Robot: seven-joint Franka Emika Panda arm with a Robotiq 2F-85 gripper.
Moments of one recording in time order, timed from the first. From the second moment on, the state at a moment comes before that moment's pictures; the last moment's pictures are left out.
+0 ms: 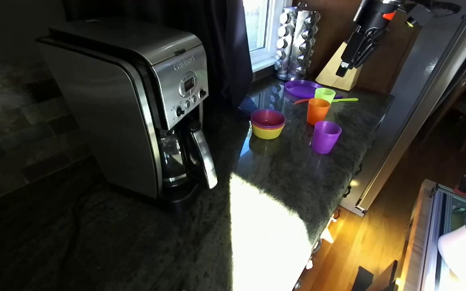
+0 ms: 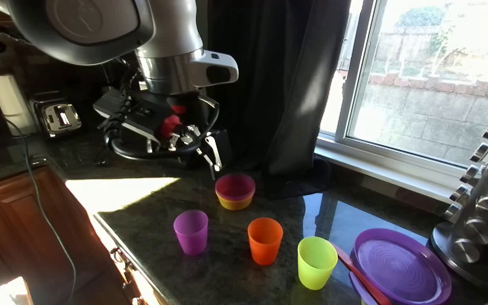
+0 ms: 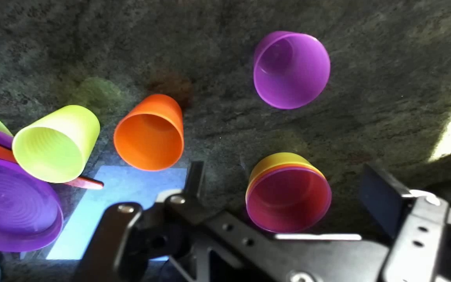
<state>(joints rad) -0.04 -0.52 -0.20 -2.49 -0.03 2.16 -0.30</state>
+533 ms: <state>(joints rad) -0.06 -0.48 -0.19 -2.49 0.06 2.13 -0.09</state>
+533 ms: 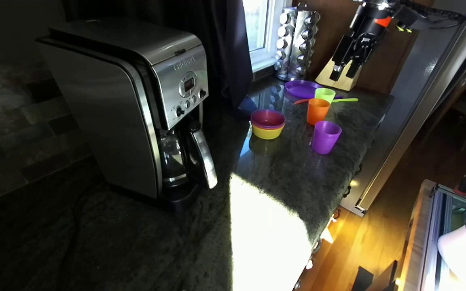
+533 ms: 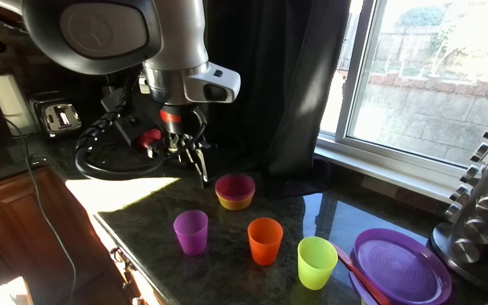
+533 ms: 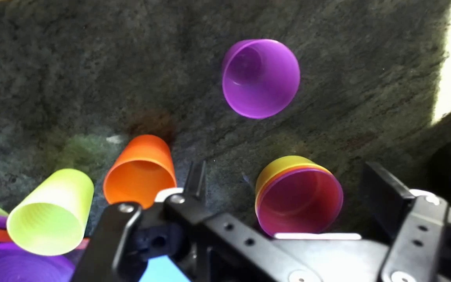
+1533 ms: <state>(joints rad) -0.18 -0.27 -0.21 -2.54 0.25 2.12 0.19</state>
